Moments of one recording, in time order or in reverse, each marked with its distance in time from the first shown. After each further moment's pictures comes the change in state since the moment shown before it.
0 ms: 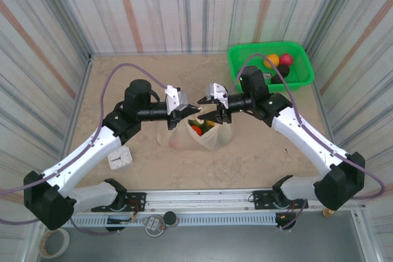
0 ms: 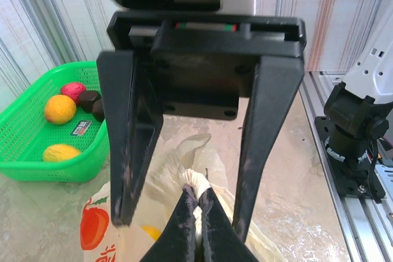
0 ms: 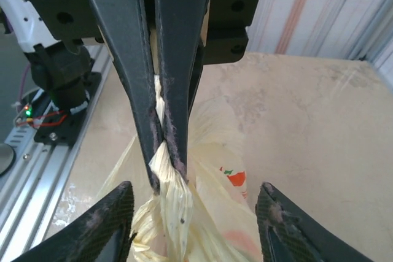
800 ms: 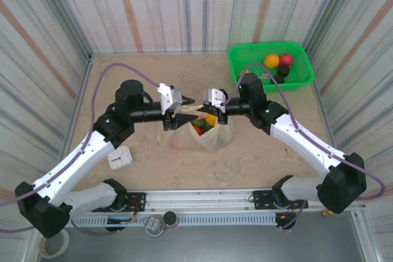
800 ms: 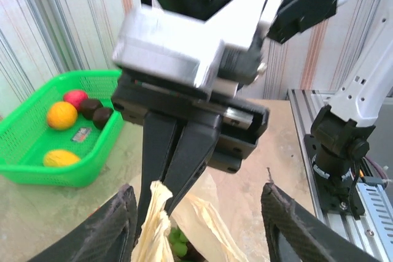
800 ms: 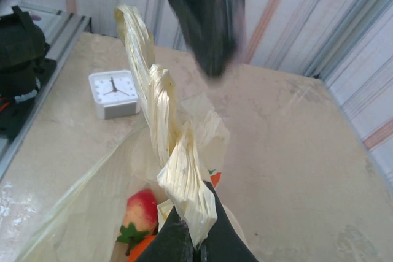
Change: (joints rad) left arm 0.002 -0.097 0.037 -0.054 -0.007 -0.092; right arm 0.037 -0.050 -0.143 0.251 0.126 -0.026
